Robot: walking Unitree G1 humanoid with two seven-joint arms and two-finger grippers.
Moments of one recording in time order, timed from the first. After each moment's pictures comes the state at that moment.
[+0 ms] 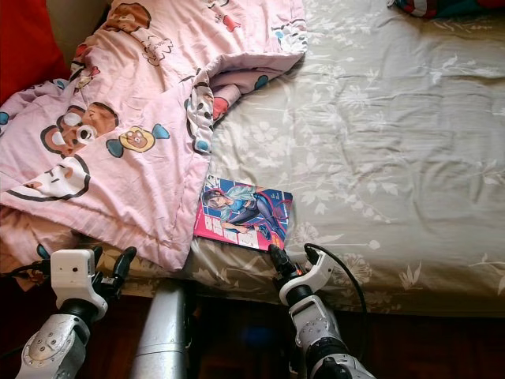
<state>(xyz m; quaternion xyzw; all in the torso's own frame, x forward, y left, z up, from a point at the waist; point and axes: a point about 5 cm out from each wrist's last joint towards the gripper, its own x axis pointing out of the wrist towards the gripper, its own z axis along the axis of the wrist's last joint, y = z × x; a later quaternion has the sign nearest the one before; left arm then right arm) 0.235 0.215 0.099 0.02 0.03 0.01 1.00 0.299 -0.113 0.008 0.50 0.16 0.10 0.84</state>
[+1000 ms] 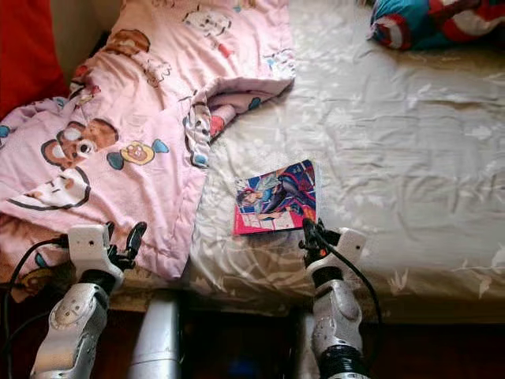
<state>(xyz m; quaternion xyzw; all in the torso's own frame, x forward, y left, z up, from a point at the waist) 0.281 0.208 0.102 0.00 -0.02 0.02 1.00 0.312 -0.164 0.062 0.17 0.00 0.04 0.98</state>
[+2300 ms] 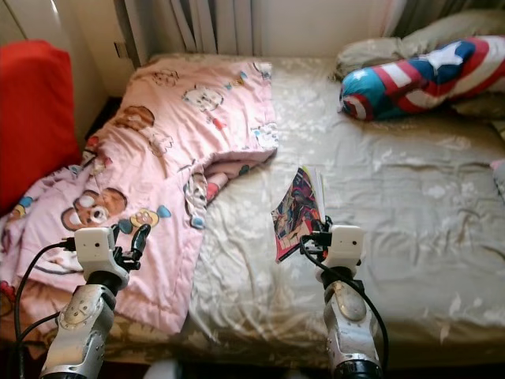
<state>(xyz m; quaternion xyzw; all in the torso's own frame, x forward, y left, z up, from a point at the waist) 0.288 0.202 0.090 -0.02 -0.02 0.01 1.00 0.302 -0.171 0.066 0.05 0.01 0.01 1.00</state>
